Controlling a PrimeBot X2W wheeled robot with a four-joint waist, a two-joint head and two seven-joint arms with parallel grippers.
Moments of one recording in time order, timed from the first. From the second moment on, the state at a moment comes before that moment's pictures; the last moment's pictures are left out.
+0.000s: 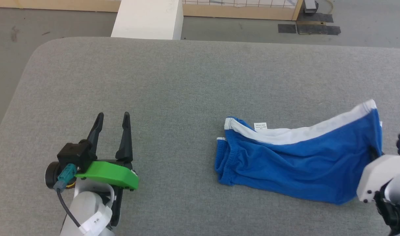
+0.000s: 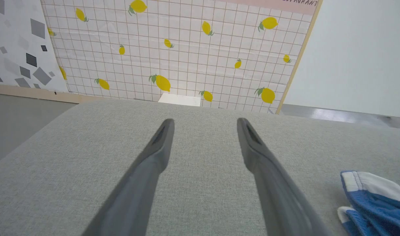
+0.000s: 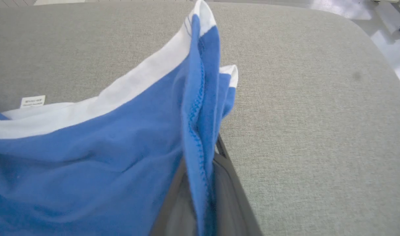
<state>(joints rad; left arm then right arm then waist) -0.22 0.08 -0.01 0.22 -0.20 -0.12 -0.26 -0.12 -0.05 -0.31 0.01 -0.01 0.13 0.49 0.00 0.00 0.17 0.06</state>
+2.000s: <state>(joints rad) -0.20 0.06 -0.01 0.21 -0.19 -0.12 -0.26 -0.10 -0.05 0.01 0.26 0.53 0.13 0.07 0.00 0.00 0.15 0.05</state>
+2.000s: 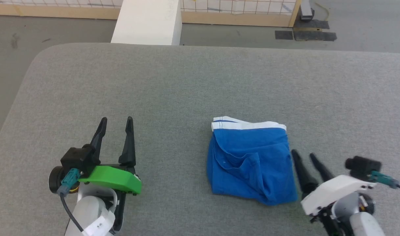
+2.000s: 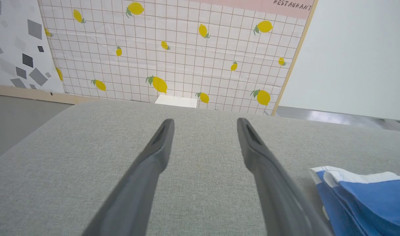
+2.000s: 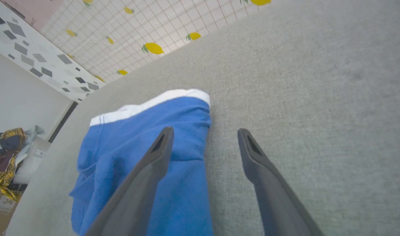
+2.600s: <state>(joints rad) -0.20 0.06 -0.02 0.22 -0.21 -0.12 -0.26 -0.22 -0.05 0.11 0.41 0.27 0.13 0.34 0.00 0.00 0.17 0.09</state>
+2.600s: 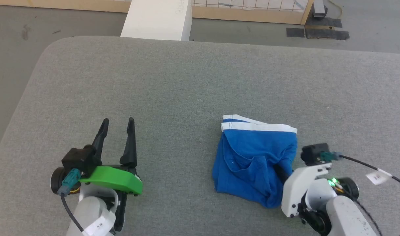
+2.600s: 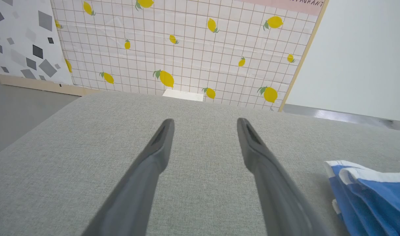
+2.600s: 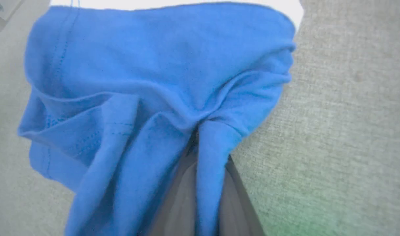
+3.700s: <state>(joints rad) -0.33 0.15 -0.09 0.12 -0.17 -0.12 -0.25 -0.60 -0.43 0.11 0.55 -0.13 0.13 0.29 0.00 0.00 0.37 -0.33</state>
